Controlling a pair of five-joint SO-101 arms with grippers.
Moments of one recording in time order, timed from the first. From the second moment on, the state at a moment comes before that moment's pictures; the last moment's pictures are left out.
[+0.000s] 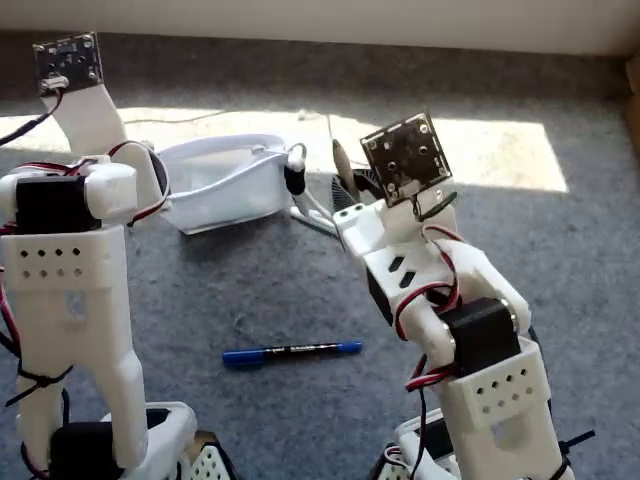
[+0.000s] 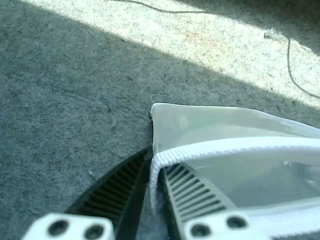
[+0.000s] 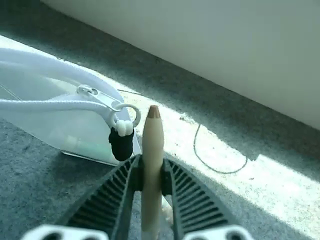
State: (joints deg) left arm -9.8 -23.1 -3.5 90.6 19.0; right arm -24.1 -52.1 26.9 55.7 11.1
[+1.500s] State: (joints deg) left arm -10.9 -23.3 -2.4 90.5 18.8; right arm -43.7 -52.7 23.5 18.9 11.1
